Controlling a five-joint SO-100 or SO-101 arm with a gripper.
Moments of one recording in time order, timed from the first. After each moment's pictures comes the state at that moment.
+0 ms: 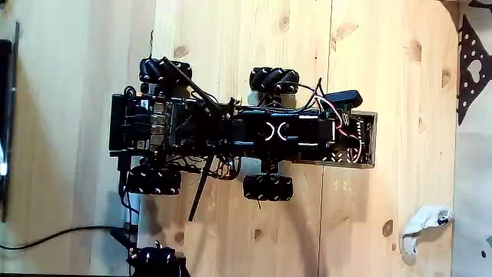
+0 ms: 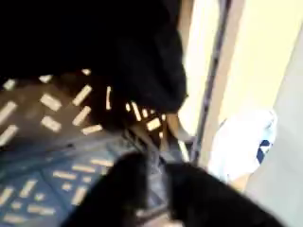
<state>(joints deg) 0.4 185.6 170.7 72.0 -8.3</state>
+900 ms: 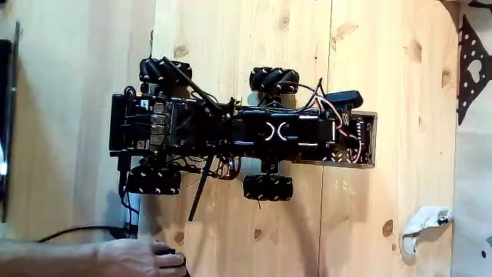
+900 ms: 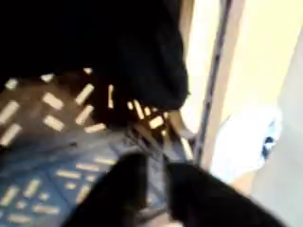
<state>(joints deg) 0.7 185.6 170.7 72.0 -6.7</state>
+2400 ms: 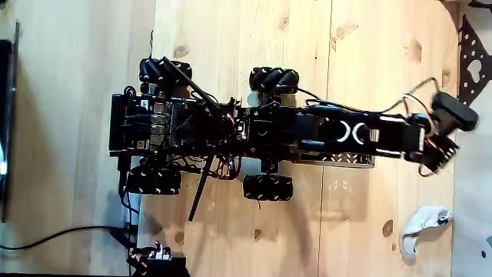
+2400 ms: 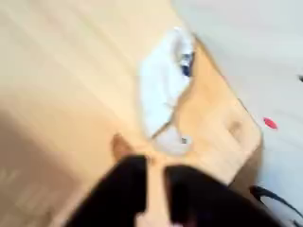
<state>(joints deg) 9.6 109.7 81.8 74.2 30.8</state>
